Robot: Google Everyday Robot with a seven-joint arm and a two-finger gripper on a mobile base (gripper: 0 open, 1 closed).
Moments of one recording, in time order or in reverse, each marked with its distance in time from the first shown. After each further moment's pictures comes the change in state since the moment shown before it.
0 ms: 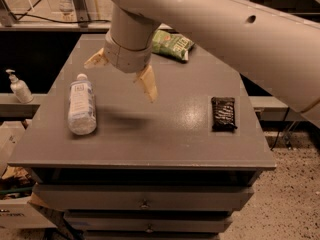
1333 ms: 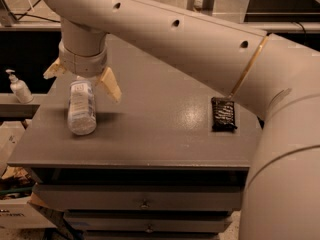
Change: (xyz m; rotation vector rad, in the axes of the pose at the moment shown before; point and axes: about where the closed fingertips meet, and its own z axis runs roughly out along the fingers) arm -0.036 -0.079 0.046 -0.004 -0.026 -0.203
